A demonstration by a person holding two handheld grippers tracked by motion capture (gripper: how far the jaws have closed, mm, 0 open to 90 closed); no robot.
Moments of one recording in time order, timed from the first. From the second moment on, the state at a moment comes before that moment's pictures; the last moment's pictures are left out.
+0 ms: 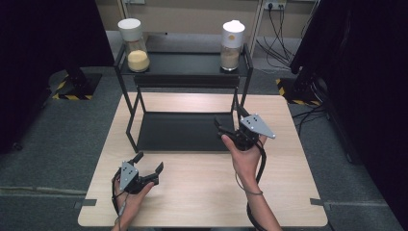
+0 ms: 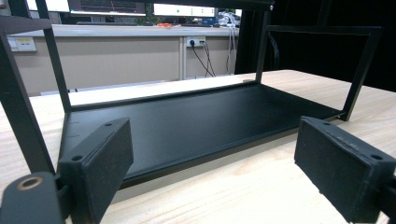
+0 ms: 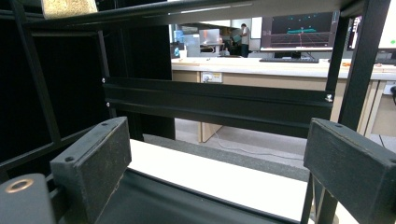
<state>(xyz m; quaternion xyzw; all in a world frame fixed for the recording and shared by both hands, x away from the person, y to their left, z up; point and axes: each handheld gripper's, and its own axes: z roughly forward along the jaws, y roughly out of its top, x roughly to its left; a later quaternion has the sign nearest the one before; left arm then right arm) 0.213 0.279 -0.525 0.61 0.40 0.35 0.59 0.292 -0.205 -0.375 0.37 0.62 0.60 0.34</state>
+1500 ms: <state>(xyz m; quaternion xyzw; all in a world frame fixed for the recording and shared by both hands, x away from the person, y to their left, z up) 0.213 0.278 -0.525 0.61 0.40 0.35 0.59 0.272 -0.216 -0.415 0.38 0.64 0.58 0.32</state>
